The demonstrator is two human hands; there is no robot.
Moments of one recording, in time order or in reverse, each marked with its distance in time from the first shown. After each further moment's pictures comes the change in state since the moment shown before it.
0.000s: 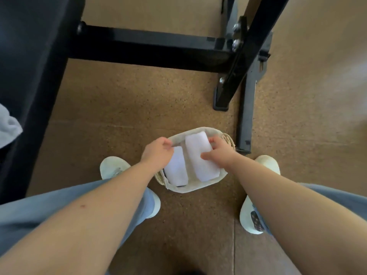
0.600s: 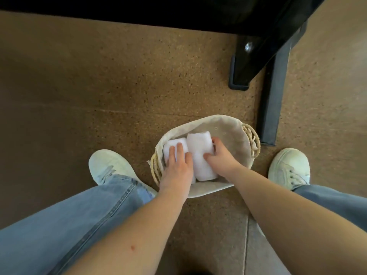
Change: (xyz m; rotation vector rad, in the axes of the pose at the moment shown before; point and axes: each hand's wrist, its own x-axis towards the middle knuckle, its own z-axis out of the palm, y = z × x) left_hand 0.023 -0.044 0.108 0.738 -0.112 0.206; right_hand 0.079 0.051 0.062 -0.005 -0.009 0.026
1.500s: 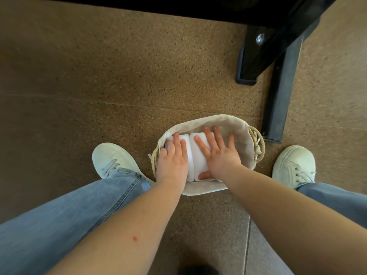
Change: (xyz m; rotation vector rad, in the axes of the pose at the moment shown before) left_hand 0.016 -0.025 0.013 0.365 0.057 0.018; right_hand 0.013 0.006 0.019 -1.348 -0.101 -0.262
